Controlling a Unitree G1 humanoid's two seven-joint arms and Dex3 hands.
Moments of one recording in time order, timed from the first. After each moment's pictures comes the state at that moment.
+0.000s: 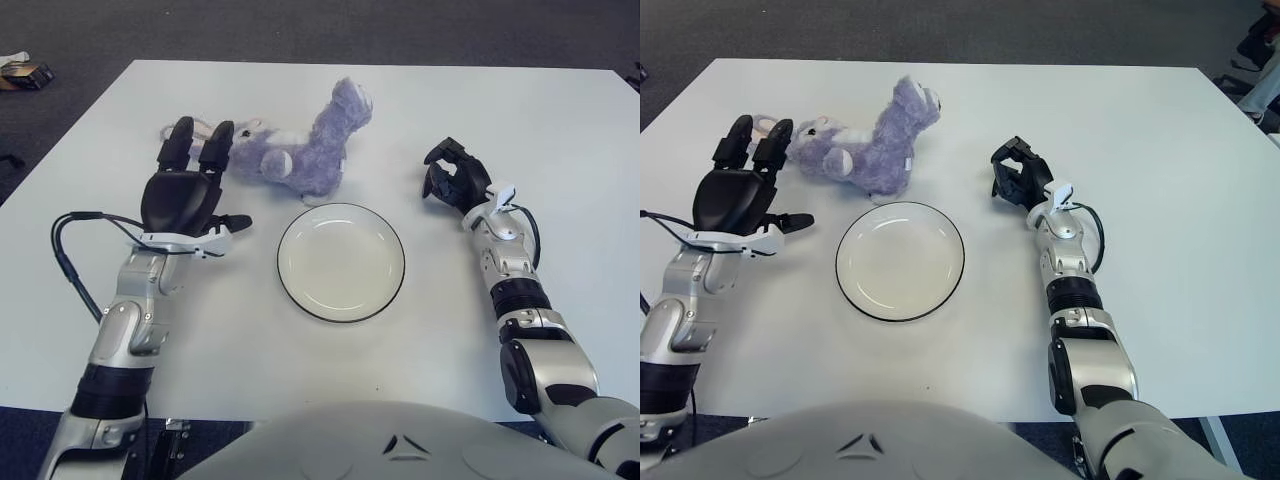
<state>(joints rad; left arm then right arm) -0.01 0.47 -0.01 -0.20 0.95 -0.08 0.12 -0.46 -0.21 -0.08 0.68 0.13 -0.26 0.30</state>
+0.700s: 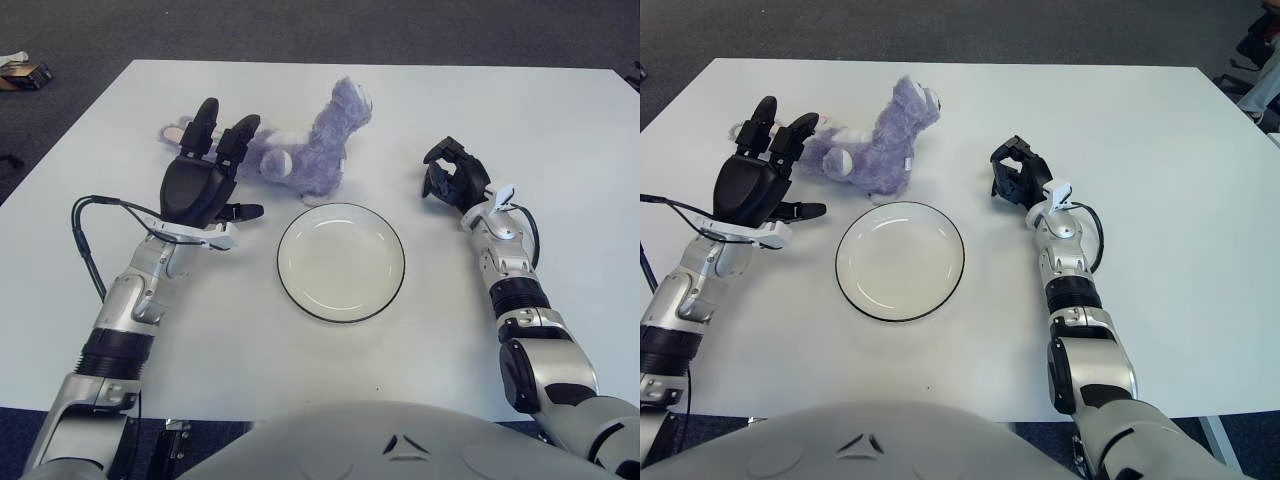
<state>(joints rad) -0.14 0.53 -0.06 0.03 0.87 -0.37 0.33 -0.47 -0.20 -0.08 0.68 0.13 -0.26 0.29</state>
